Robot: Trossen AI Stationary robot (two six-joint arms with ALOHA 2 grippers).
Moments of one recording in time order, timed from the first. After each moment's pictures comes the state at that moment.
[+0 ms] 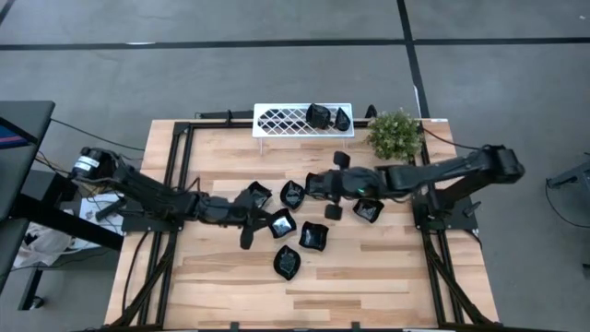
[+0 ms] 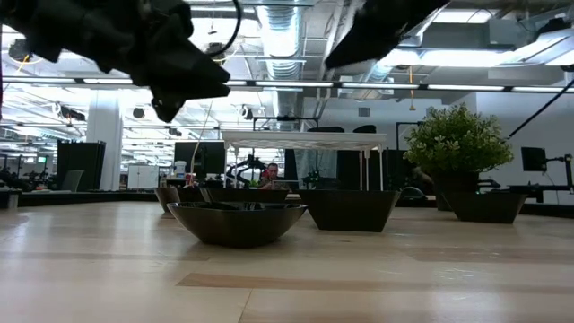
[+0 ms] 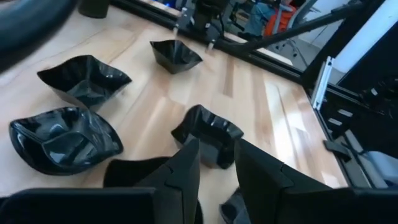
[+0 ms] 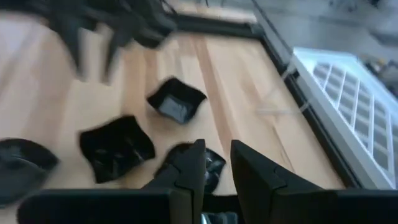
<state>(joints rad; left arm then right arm) -0.31 1.44 0.43 0.53 -0.28 -0.43 0.09 1.30 0.96 -0.18 0.38 -0.05</state>
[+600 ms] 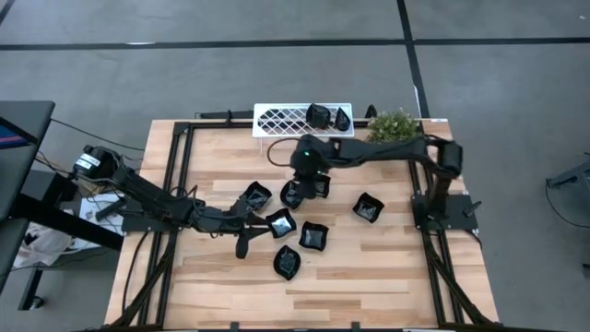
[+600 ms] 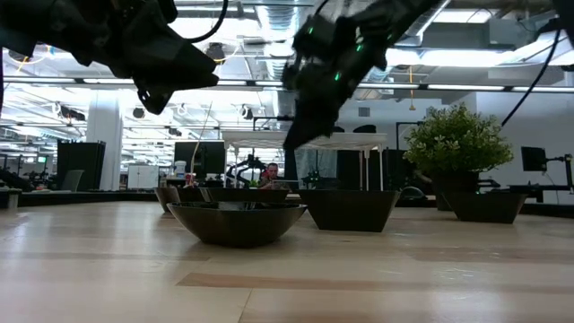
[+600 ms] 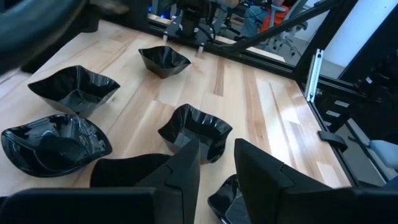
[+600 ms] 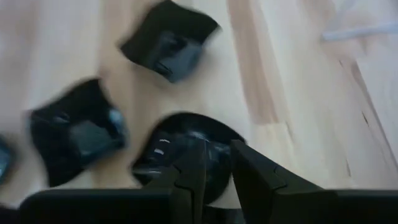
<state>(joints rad) -0.43 1.44 0.41 0.57 -0.40 -0.37 -0.26 1.80 1.30 -0.36 -0.16 -0.06</state>
